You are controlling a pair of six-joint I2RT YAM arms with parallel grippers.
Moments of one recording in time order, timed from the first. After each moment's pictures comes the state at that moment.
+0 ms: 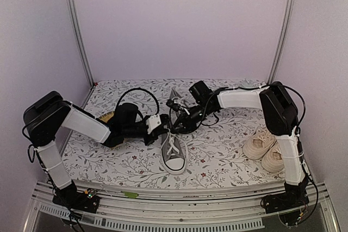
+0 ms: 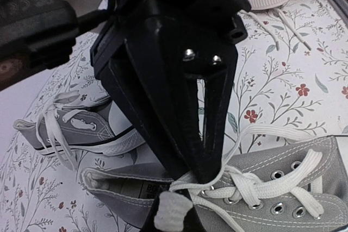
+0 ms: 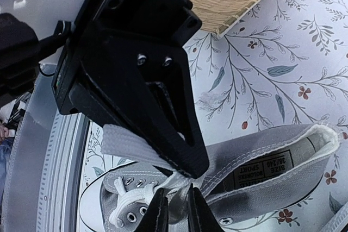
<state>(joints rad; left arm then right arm) -0.70 1.79 0.73 0.62 0.37 0.55 0.70 2.26 1.70 -0.47 -0.96 -0.38</state>
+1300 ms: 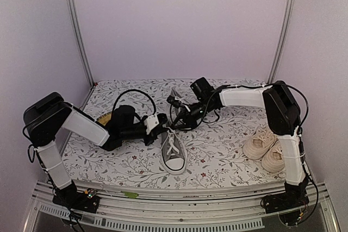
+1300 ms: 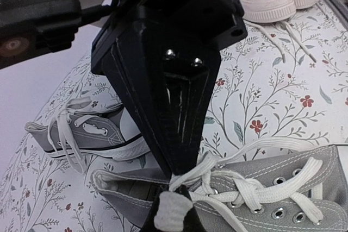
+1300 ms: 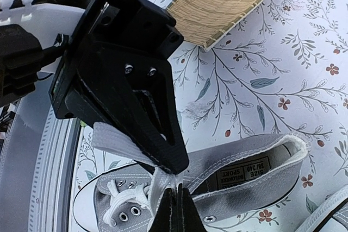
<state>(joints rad) -0.71 1.79 0.68 0.75 0.34 0.51 0.68 2.23 1.69 -0.45 -0.93 -0.39</state>
